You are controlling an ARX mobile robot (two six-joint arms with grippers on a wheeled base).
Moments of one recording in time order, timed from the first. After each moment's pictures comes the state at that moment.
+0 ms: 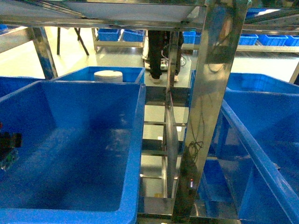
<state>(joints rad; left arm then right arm) 0.01 1.54 0.61 0.18 -0.04 0.01 -0.24 0.80 0.10 0.47 -0.26 -0.17</state>
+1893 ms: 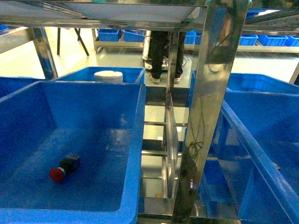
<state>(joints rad) 0.01 0.44 0.37 -0.16 -0.07 -0.26 -0.24 0.80 0.10 0.47 -0.26 -0.17</state>
